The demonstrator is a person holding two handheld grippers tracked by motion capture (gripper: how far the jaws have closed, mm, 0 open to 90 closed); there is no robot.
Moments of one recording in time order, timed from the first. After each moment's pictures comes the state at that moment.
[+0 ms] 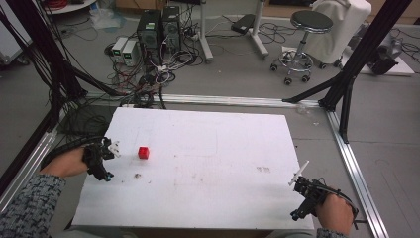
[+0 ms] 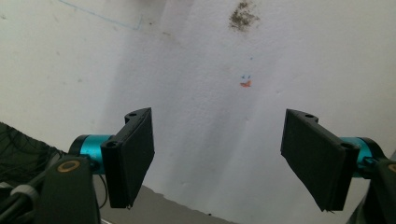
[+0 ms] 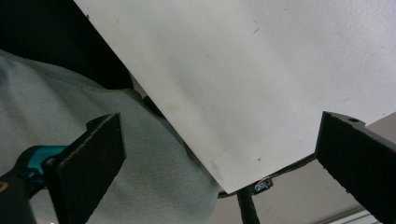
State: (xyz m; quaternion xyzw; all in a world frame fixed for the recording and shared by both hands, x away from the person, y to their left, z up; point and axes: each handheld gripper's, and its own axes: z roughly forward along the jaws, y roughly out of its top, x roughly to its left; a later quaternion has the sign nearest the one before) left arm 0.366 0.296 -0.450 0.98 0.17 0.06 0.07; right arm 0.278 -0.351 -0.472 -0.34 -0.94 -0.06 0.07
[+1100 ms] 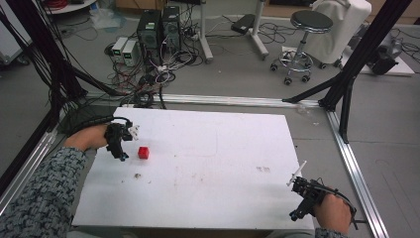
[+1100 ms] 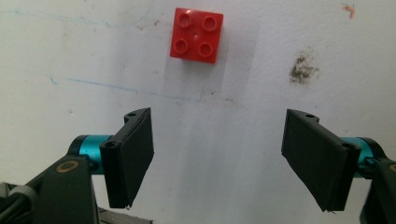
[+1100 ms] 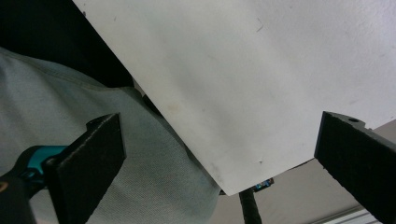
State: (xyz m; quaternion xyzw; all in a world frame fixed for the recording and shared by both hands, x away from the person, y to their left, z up) left arm 0.440 0.257 -0.449 0.99 0.07 0.05 0.06; right arm 0.280 -0.349 -0.478 -0.34 -0.94 -0.05 0.07
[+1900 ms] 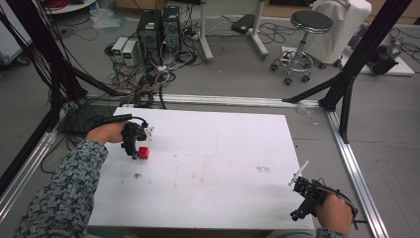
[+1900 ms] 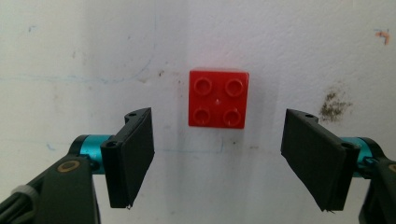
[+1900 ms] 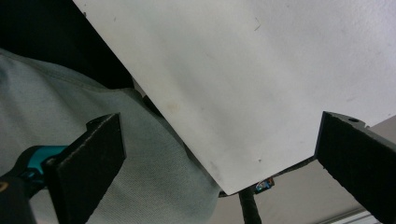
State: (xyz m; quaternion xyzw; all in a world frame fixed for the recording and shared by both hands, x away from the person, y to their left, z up) left arm 0.471 0.218 -0.479 1.00 0.01 0.02 0.04; right arm 0.279 -0.352 -0.477 -0.34 -0.94 -0.06 0.07
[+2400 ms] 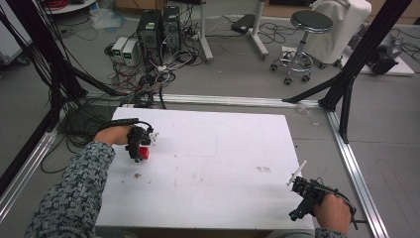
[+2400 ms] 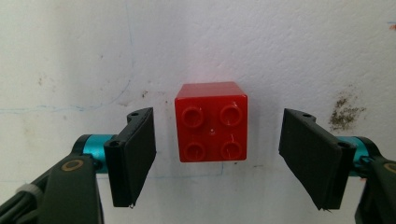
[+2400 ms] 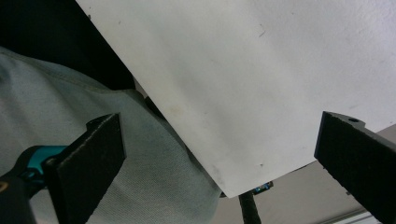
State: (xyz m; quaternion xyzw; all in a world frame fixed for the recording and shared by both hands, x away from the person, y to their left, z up) left arm 0.474 0.208 -0.499 1.00 -0.04 0.00 0.02; right arm 0.279 -0.347 -0.476 -0.33 -0.94 -0.06 0.07
